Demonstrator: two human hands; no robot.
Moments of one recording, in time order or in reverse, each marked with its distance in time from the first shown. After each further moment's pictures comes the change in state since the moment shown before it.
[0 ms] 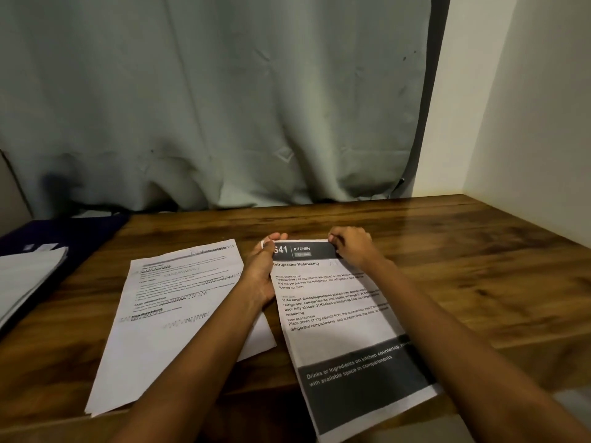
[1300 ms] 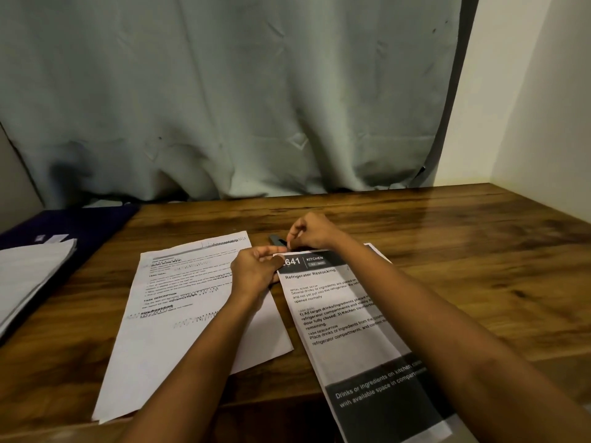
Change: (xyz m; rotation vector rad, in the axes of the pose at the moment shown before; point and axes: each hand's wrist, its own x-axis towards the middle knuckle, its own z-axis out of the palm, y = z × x) left_hand 0.015 -0.003 -0.051 0.556 0.111 0.252; right_hand 0.050 -0.079 0.036 0.306 -0.354 -0.053
